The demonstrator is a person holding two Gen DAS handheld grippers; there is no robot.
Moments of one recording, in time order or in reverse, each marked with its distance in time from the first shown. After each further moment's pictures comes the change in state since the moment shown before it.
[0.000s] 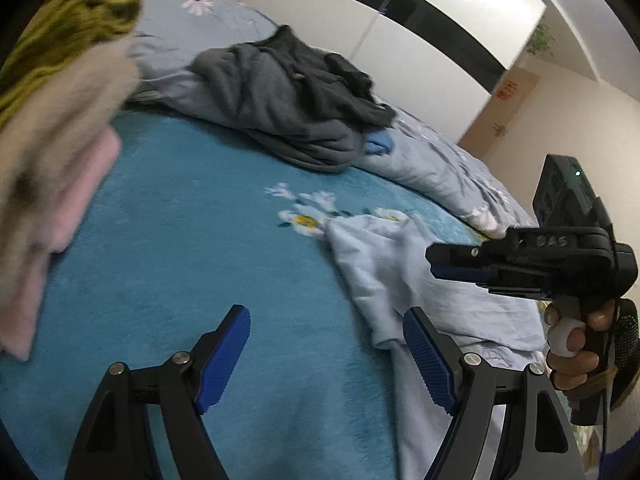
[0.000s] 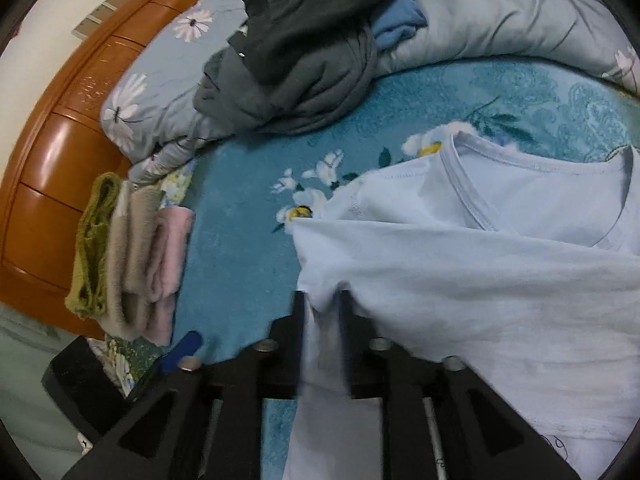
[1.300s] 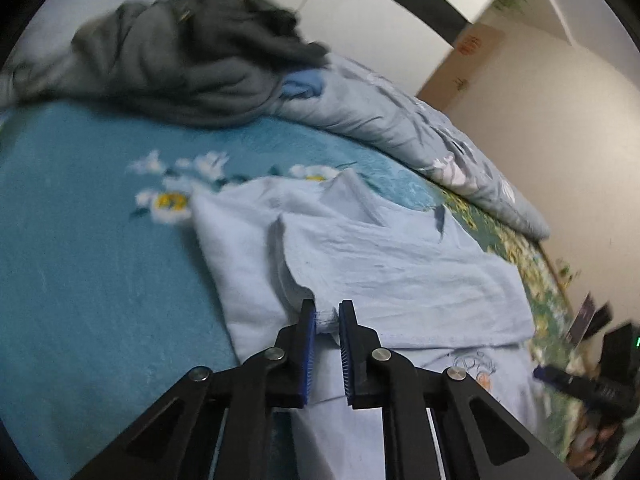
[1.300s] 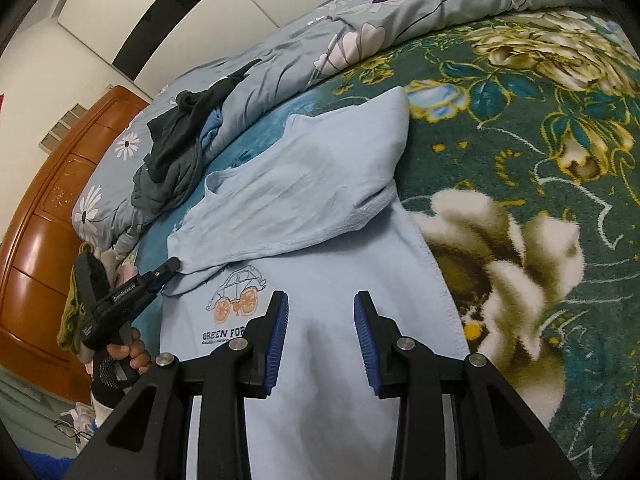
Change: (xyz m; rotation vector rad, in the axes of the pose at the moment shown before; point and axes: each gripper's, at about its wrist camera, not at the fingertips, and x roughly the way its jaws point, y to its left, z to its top) left arm 0.077 -0.065 0.009 0.116 0.121 -0.112; right arm -0.169 -0.159 -0.180 0.288 -0.351 -0.157
